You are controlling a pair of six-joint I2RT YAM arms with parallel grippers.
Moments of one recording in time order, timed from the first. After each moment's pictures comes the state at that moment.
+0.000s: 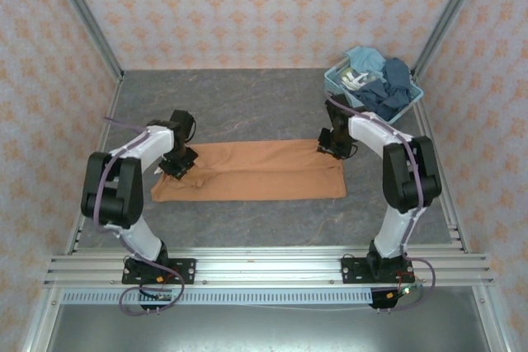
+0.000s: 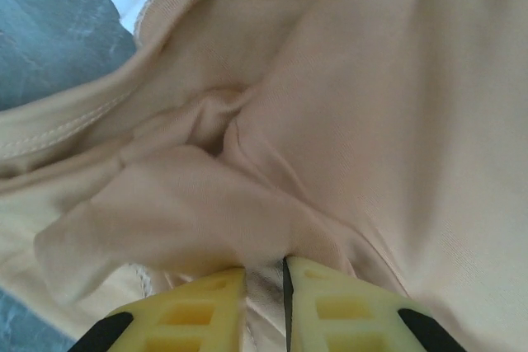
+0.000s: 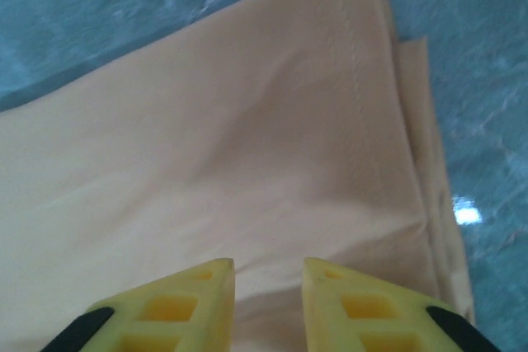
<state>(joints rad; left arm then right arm) -0.09 1.72 1.08 -0.90 -0.10 -1.06 0.26 1.86 1.29 -0.81 -0.10 0.60</state>
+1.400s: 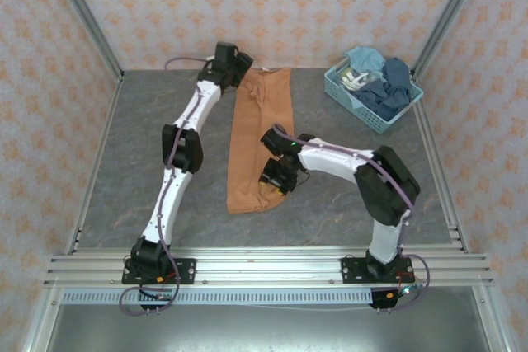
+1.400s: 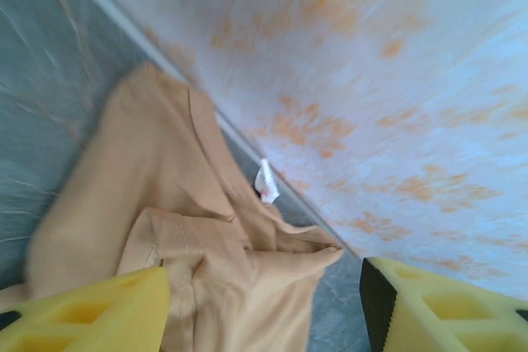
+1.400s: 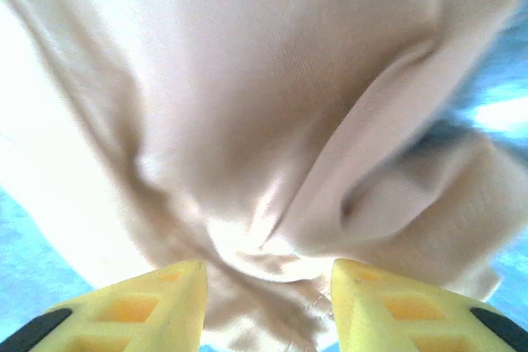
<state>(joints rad) -0.18 2.79 2.78 -0.58 0.10 -1.14 0.74 1.80 1.23 -0.72 -0.27 1.21</state>
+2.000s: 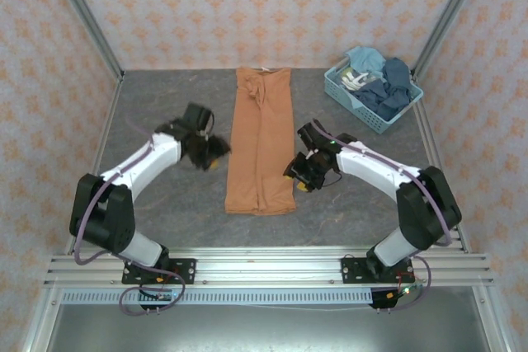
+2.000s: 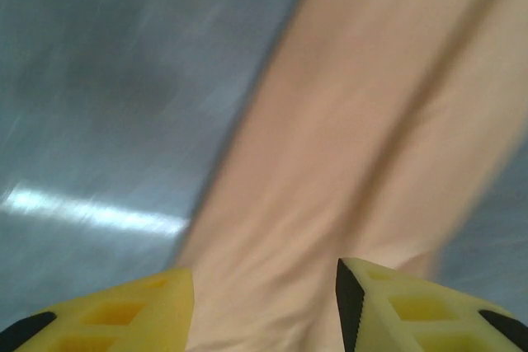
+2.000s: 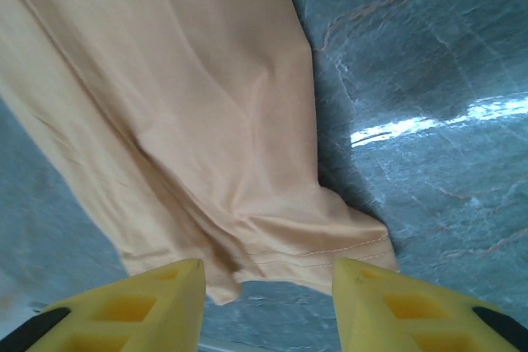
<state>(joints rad) -0.31 1.48 0.95 -0.72 0.26 -0.93 0.58 1.57 1.02 -0.73 -0.37 1.04</state>
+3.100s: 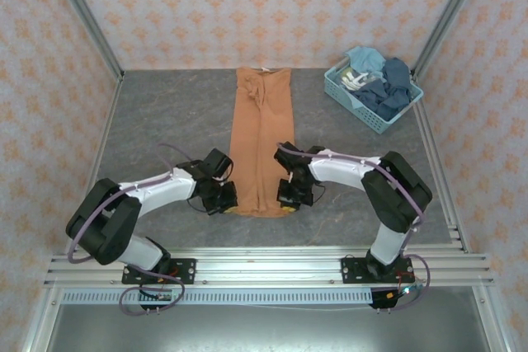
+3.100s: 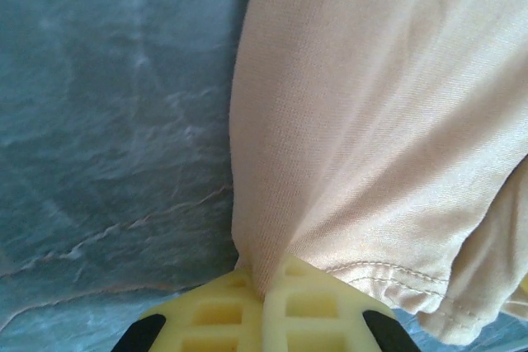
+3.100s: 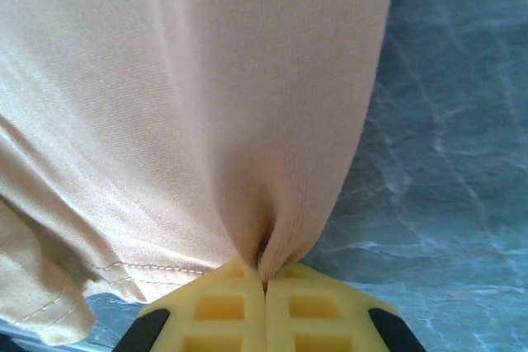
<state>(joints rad) -0.54 1.44 0.68 -0.54 0.32 -0.98 0.74 1.73 1.01 -0.77 -0.35 0.90</state>
